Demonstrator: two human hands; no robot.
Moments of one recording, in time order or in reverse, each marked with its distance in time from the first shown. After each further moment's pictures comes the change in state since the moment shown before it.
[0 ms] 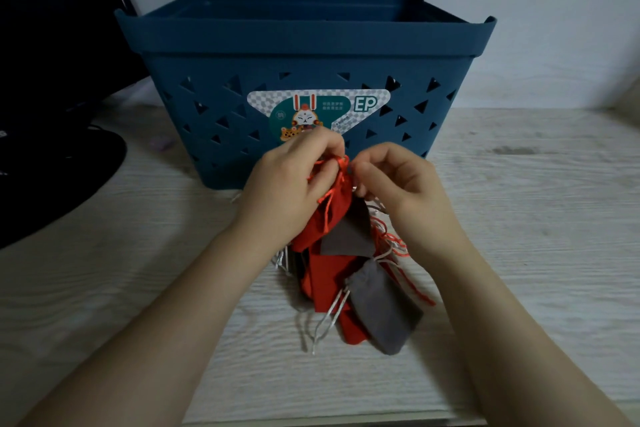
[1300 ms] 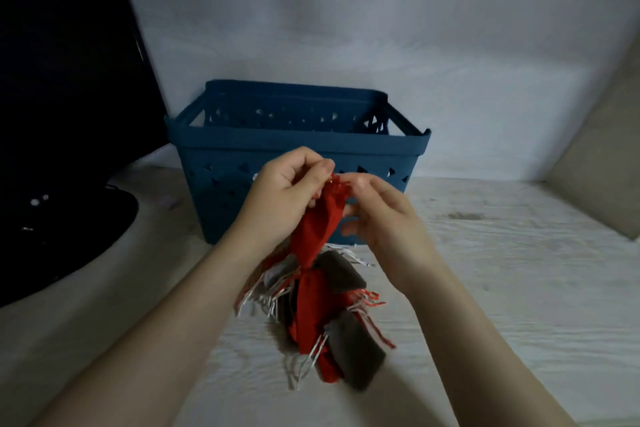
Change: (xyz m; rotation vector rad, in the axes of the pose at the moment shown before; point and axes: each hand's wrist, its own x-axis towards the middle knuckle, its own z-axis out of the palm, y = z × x) left_hand 0.052 0.041 -0.035 -0.600 0.003 -0.370; right_hand 0.009 -0.068 -0.001 0.243 -0.019 0.121
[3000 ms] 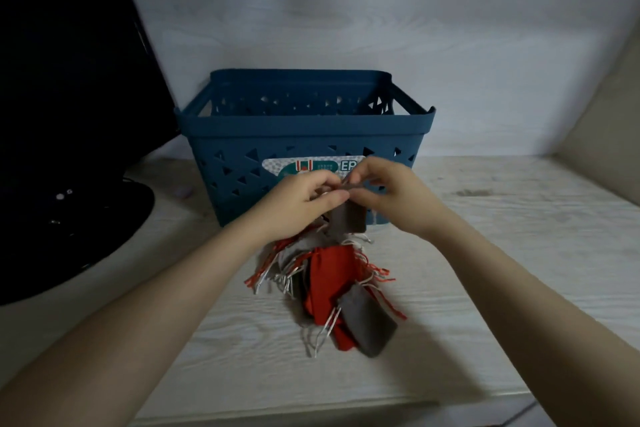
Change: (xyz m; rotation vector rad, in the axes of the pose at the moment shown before) left_hand 0.001 -0.030 -0.012 0.405 -0.419 -0.063; right_hand 0.026 0.001 -0.032 -0.864 -0.180 -0.193
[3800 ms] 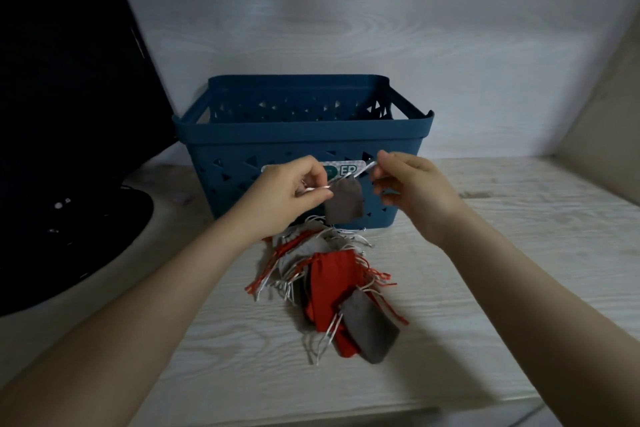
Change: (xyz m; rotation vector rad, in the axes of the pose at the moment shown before) left_hand -0.008 0.011 -0.023 0.099 0.108 0.036; right_hand -0.001 -0.011 -0.012 0.673 0.203 0.383
